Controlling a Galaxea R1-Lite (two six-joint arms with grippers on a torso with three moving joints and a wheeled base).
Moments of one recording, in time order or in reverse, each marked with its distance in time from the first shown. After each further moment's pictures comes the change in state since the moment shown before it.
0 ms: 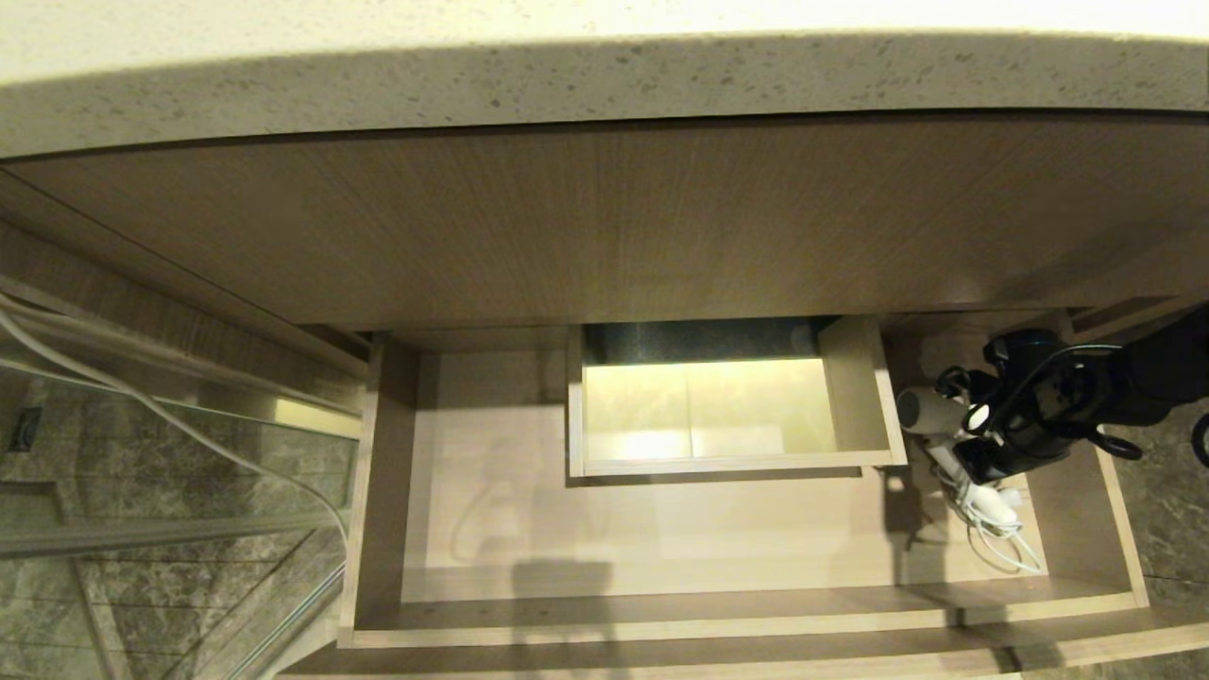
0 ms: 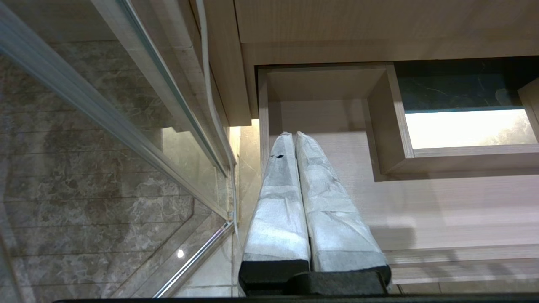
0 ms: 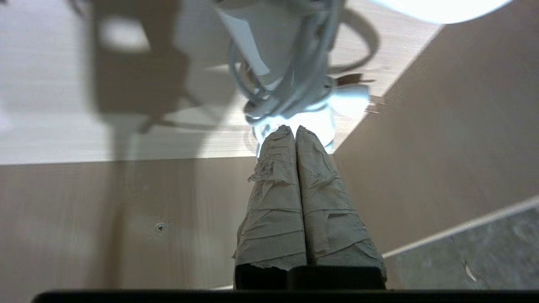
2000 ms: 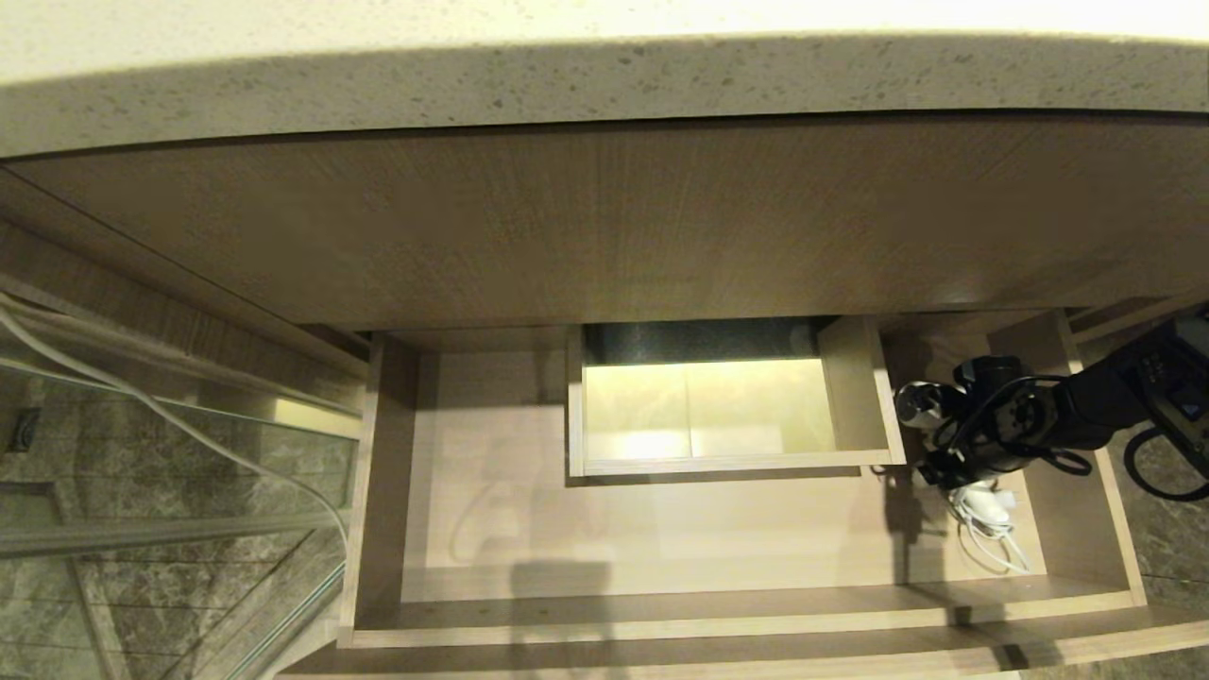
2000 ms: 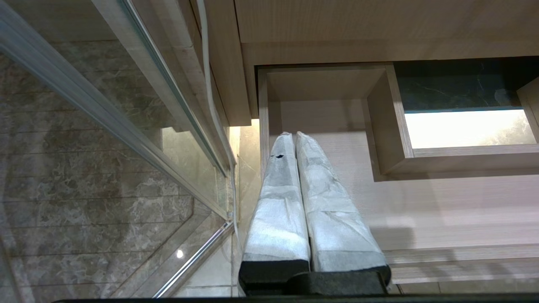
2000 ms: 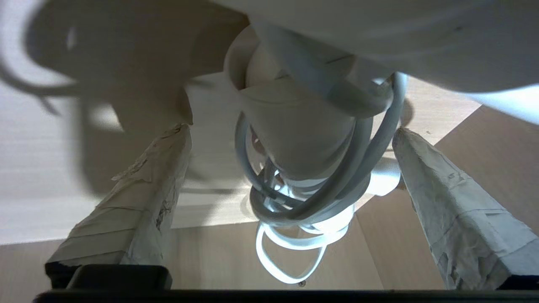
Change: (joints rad) left arm 0.000 0.000 0.000 0.000 0.000 0.001; right arm 0.001 0.204 -0.118 -0.111 0.022 0.013
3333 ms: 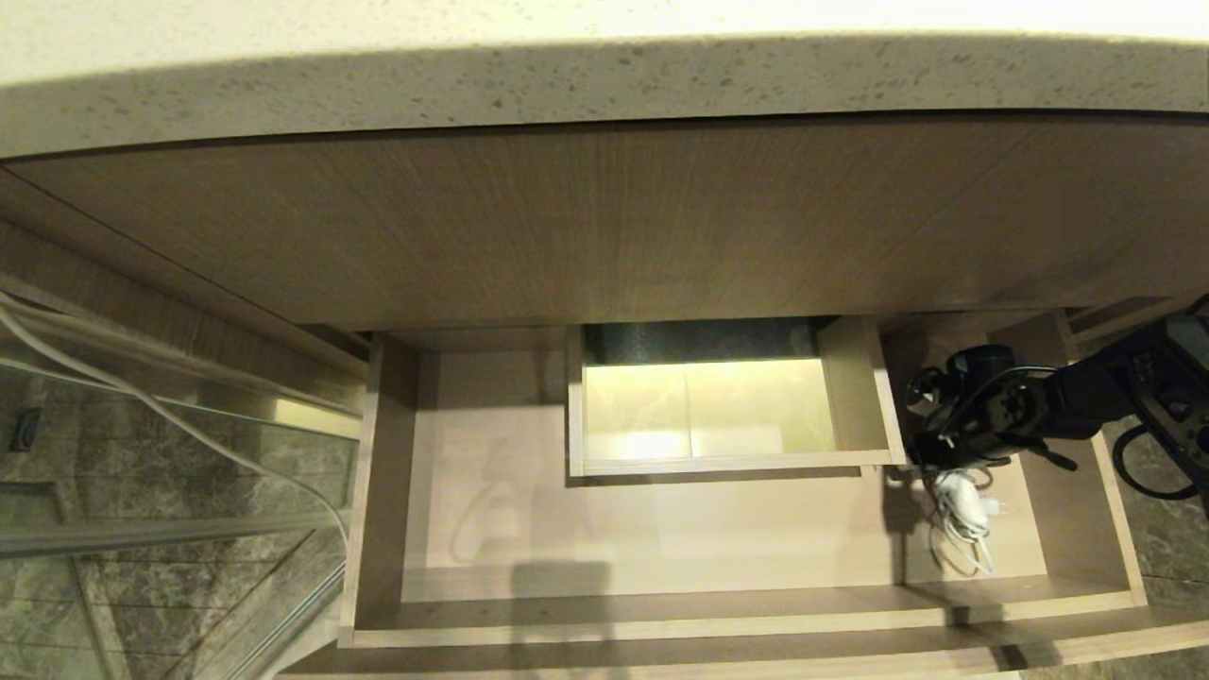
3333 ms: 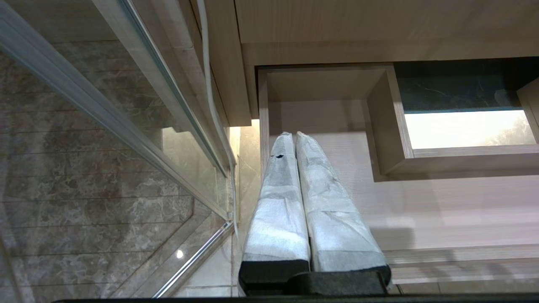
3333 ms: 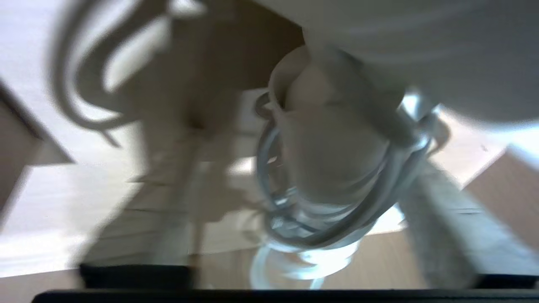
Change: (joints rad) left arm 0.000 0.000 0.000 0.000 0.000 0.000; right arm 0.013 0.016 -0.081 0.023 0.108 0.197
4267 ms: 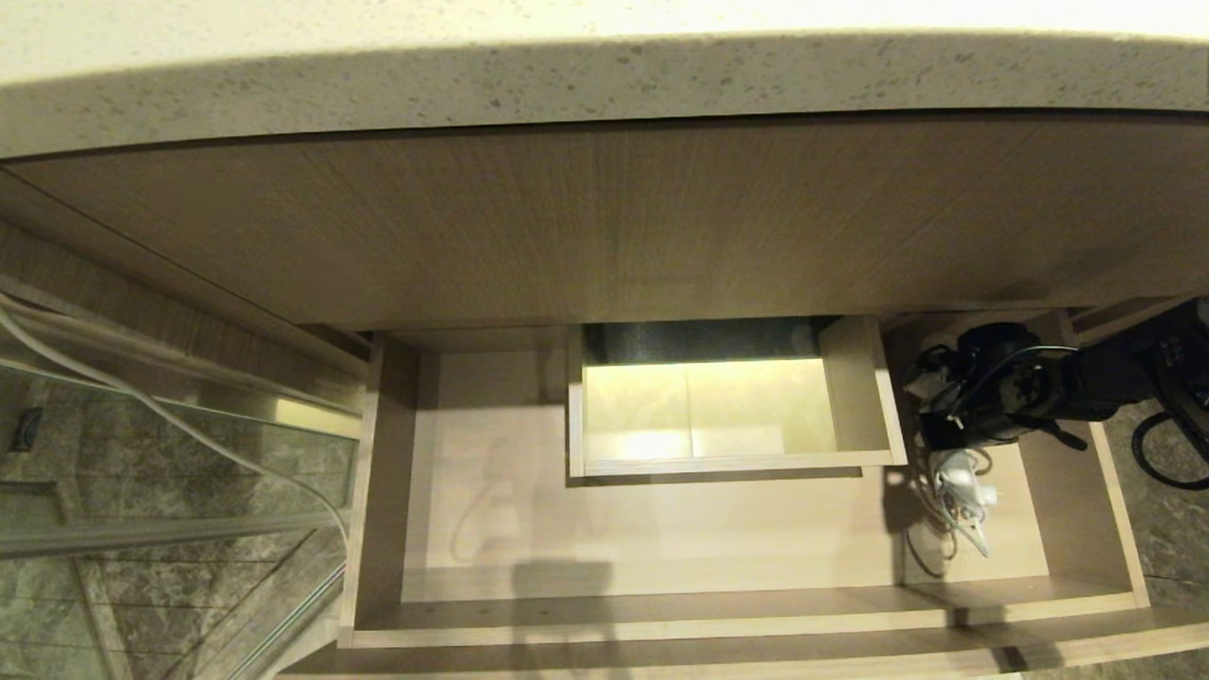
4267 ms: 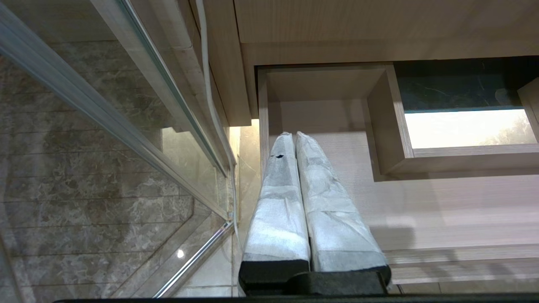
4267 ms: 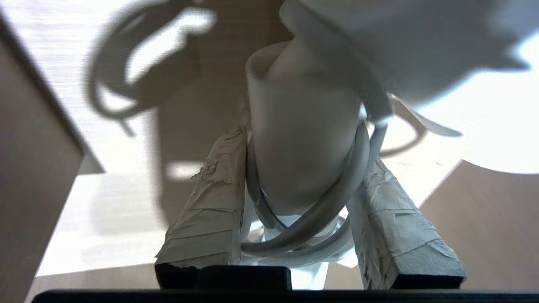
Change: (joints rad) left arm 0.000 0.000 0.000 0.000 0.000 0.000; right arm -0.003 -0.081 0.002 0.008 -0.005 -0.018
